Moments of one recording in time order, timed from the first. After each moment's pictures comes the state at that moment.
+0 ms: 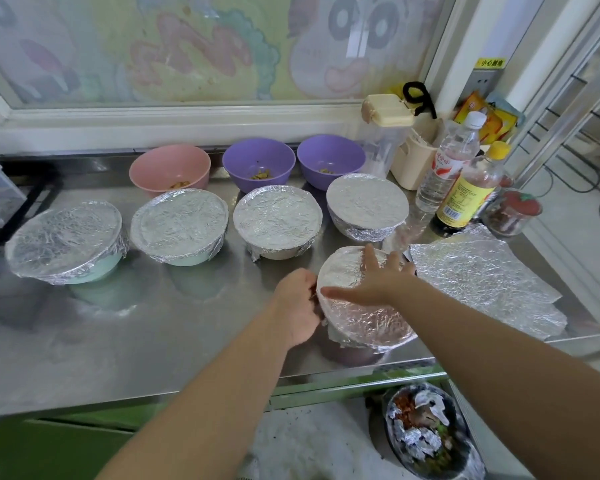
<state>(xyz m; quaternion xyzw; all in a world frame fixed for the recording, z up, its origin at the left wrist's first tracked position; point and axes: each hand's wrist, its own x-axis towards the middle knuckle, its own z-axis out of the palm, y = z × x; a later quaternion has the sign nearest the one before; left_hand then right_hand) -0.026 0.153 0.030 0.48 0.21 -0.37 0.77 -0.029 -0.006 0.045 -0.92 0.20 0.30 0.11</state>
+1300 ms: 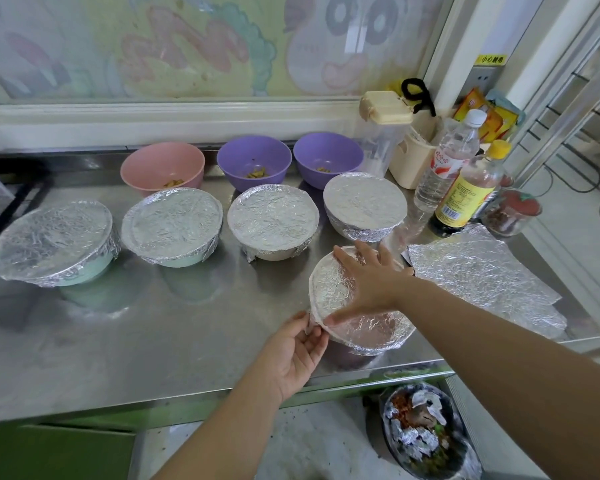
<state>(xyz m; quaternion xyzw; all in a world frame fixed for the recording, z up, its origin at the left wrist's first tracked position) -0.070 0.171 -0.022 0.29 0.29 -0.34 0.85 -0.025 -0.020 0.039 -0.95 0.02 0.30 0.09</state>
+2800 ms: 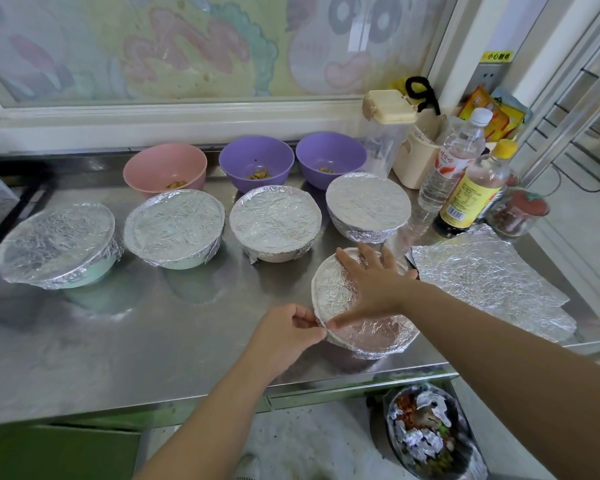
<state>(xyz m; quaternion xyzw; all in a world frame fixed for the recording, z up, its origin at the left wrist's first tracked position) -0.058 0.190 0.016 0.81 0.02 -0.27 0.52 -0.025 -0.018 0.039 -0.95 0.02 0.31 0.08</state>
